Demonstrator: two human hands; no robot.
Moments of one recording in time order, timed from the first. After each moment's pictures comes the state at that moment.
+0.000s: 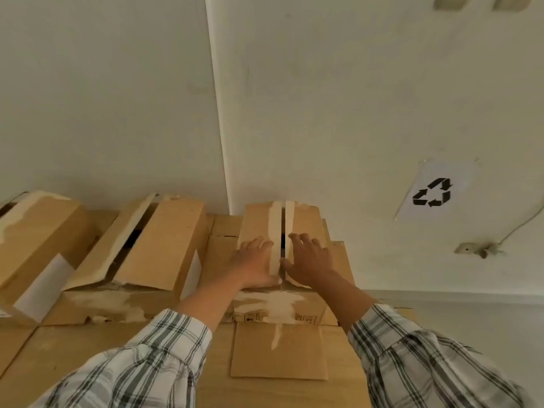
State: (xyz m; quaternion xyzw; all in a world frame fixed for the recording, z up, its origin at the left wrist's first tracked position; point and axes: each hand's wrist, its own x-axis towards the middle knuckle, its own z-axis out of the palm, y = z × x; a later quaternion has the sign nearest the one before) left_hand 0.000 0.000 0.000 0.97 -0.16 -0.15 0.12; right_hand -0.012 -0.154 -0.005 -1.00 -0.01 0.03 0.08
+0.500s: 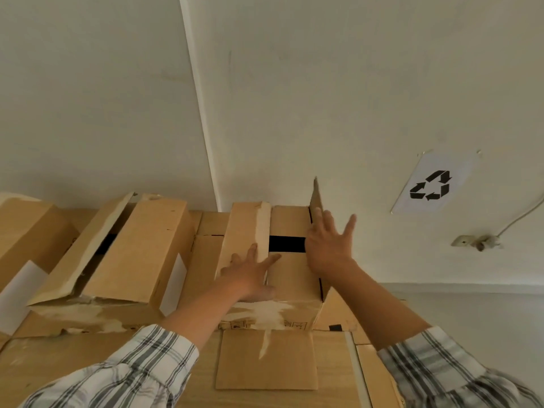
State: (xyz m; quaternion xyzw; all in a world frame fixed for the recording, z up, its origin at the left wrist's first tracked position) left_hand 0.014 -0.026 -0.016 0.95 -0.15 -0.25 0.04; right_hand 0.002 -0.203 0.037 -0.98 0.00 0.05 -0.18
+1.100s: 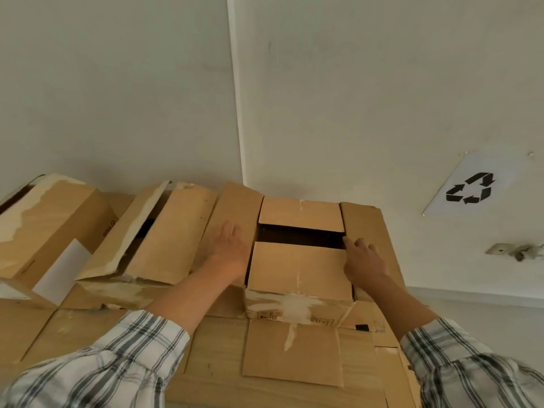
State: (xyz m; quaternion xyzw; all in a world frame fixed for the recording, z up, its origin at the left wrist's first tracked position) left_hand 0.020 0.047 0.019 0.97 -0.07 -0.16 -0.18; right_hand 0.014 -0.227 -0.031 -0.99 0.08 0.09 0.06
